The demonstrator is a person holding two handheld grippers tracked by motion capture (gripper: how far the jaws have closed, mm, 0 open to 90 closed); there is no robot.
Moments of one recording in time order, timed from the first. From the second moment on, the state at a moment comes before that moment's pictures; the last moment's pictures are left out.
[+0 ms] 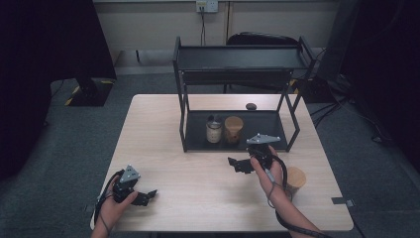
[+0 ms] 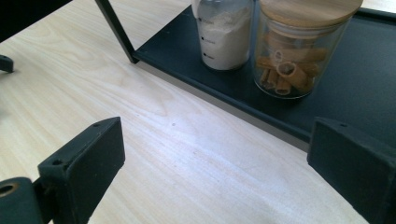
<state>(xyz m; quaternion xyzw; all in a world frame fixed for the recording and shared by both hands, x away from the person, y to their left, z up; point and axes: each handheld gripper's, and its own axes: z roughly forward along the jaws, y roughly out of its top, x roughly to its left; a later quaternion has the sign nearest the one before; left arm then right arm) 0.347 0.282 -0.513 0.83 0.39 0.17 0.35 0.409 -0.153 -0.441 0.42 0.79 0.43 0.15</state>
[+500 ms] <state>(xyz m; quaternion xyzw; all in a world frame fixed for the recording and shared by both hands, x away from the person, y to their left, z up) 0.347 0.282 -0.513 0.83 0.39 0.17 0.35 0.386 -0.160 -0.439 0.41 0.80 0.42 0.15</state>
